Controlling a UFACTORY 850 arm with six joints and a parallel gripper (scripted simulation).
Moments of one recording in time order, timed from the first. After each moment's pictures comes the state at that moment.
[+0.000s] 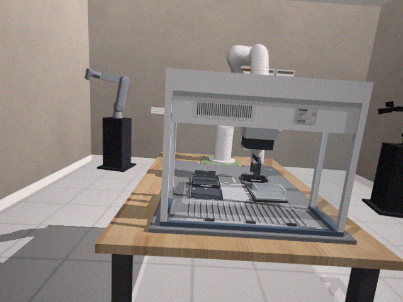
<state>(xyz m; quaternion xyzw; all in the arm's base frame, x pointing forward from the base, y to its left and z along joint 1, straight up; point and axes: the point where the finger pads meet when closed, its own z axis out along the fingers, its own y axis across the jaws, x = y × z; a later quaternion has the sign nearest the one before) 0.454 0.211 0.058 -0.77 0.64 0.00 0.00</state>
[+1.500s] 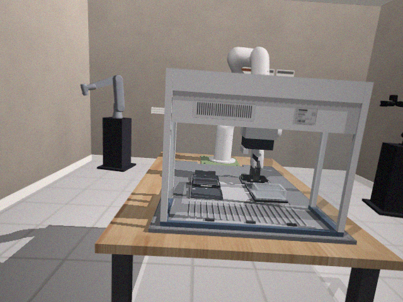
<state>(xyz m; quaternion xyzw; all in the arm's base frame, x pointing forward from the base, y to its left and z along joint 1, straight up) 0.454 0.211 0.038 -0.77 0.64 0.00 0.00</state>
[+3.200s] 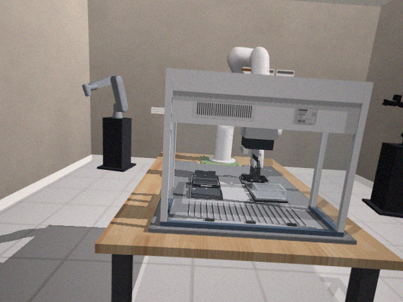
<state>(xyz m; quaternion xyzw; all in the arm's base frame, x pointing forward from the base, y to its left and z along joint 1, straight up) 0.454 0.211 0.038 -0.77 0.64 0.00 0.00</state>
